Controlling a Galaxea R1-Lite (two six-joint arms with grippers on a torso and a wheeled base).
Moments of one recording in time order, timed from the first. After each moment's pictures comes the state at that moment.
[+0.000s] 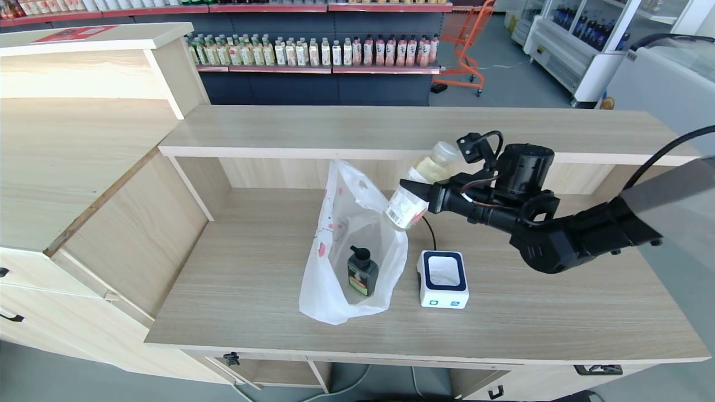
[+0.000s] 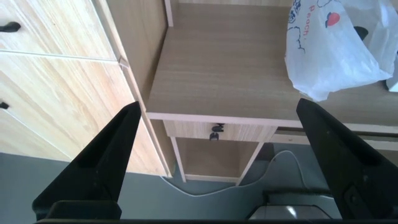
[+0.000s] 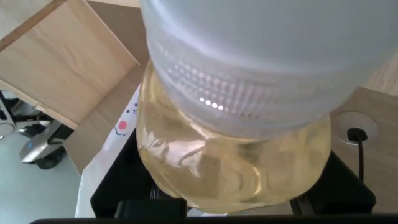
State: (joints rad) left arm 0.00 0.00 0.00 0.00 0.01 0.00; right arm 0.38 2.13 -1.25 -0.93 0.42 0.13
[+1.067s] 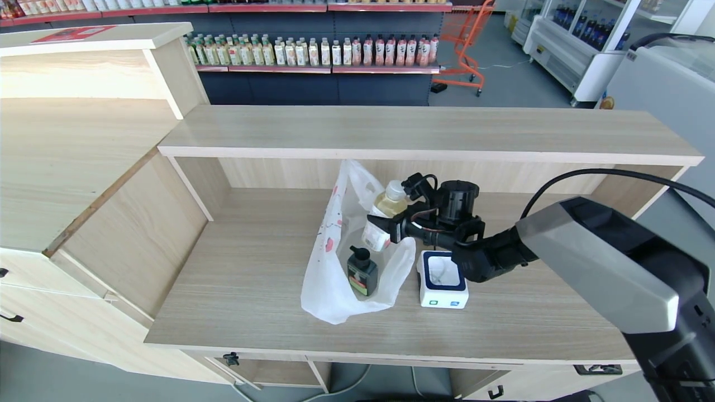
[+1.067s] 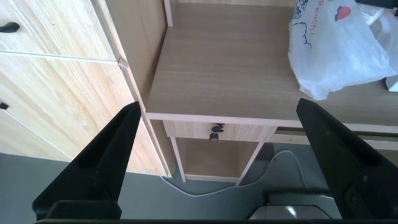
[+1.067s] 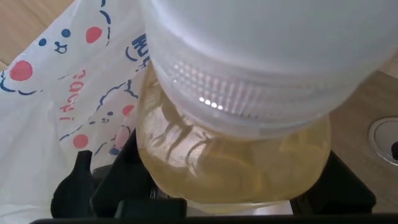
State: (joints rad) left arm 0.00 0.00 0.00 0.00 0.01 0.00; right arm 0.43 2.47 -1.56 -0.86 0.41 -0.09
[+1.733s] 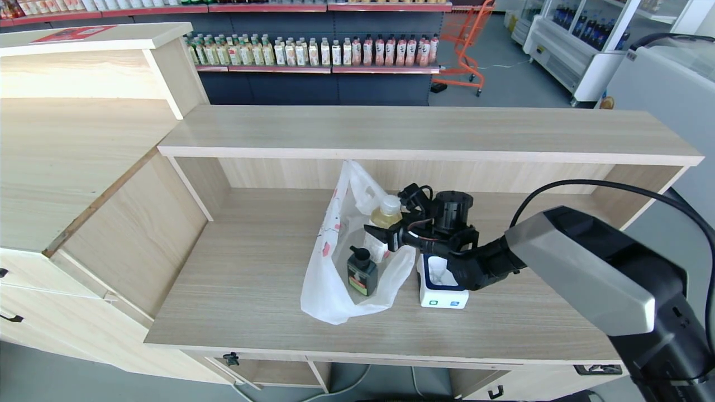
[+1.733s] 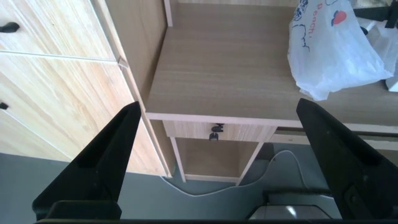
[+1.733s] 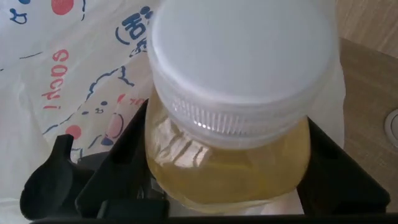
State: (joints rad) left arm 0.00 0.00 0.00 0.00 0.01 0.00; right arm 0.43 2.52 -1.57 -0.89 0.41 -0.11
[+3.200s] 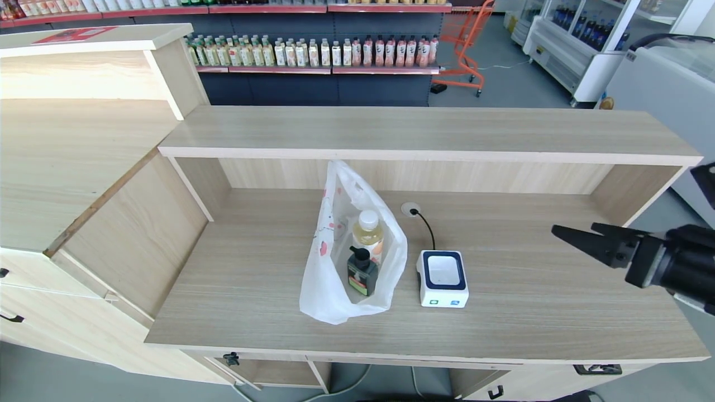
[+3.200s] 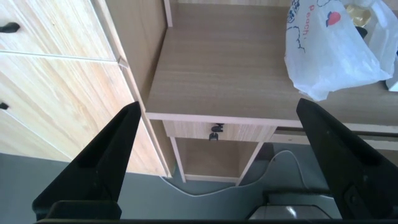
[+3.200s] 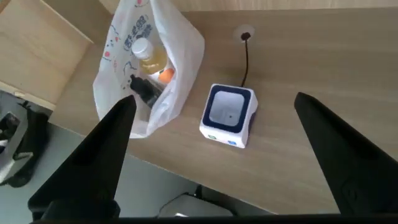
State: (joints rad) left arm 0.00 0.00 0.00 0.00 0.01 0.00; right arm 0.07 1.23 -0.45 -0.66 0.37 0.13
